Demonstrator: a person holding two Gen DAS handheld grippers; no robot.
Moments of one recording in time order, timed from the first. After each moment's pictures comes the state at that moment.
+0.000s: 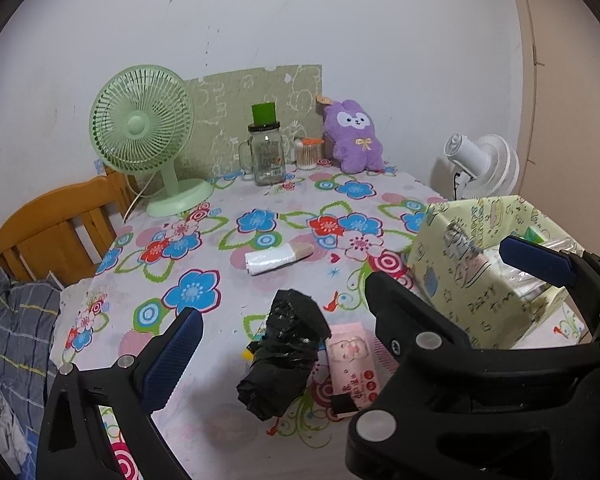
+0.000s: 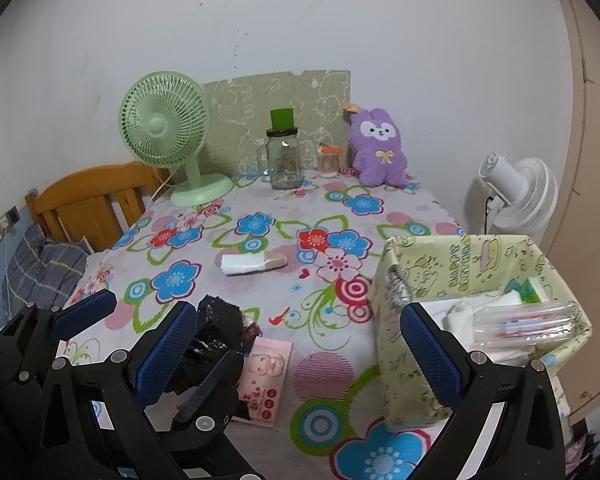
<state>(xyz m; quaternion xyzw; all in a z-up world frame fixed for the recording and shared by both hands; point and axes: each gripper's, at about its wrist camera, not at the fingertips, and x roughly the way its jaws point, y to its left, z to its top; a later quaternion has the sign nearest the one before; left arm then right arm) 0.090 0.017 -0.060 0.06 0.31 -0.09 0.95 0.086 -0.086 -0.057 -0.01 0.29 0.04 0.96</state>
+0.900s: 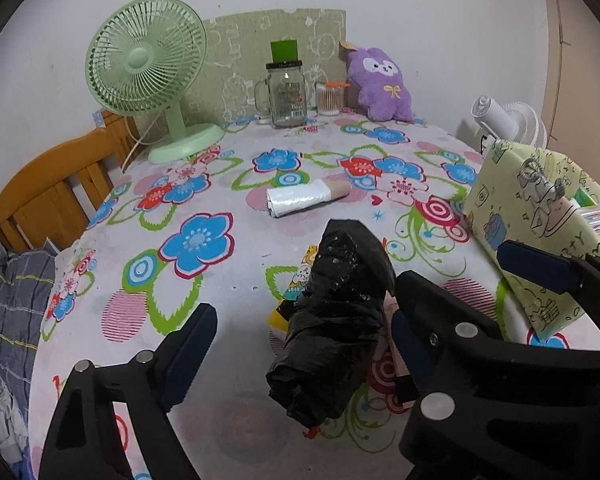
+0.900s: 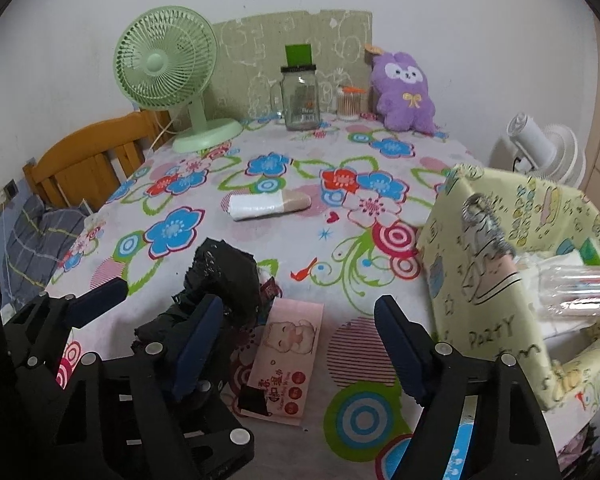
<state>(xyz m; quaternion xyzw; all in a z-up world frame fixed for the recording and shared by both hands) 0.128 0.041 -0.118 0.06 0.38 -0.07 0.92 0.125 -0.064 -0.117 -0.01 0.36 0.05 0.93</state>
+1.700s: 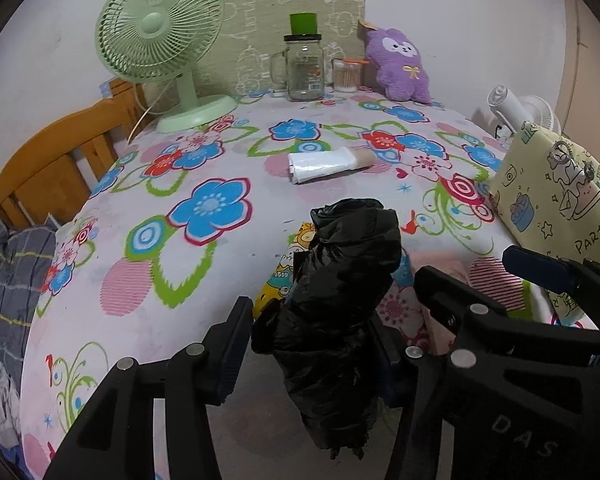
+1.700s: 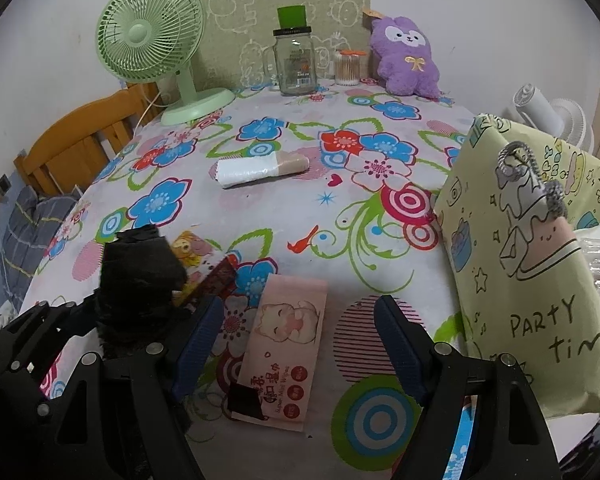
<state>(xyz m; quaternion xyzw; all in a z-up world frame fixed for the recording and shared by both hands) 0.132 0.059 -0.136 0.04 0.41 -0.05 0.91 0.144 -0.062 -0.146 0.00 0.41 0.05 0.91</state>
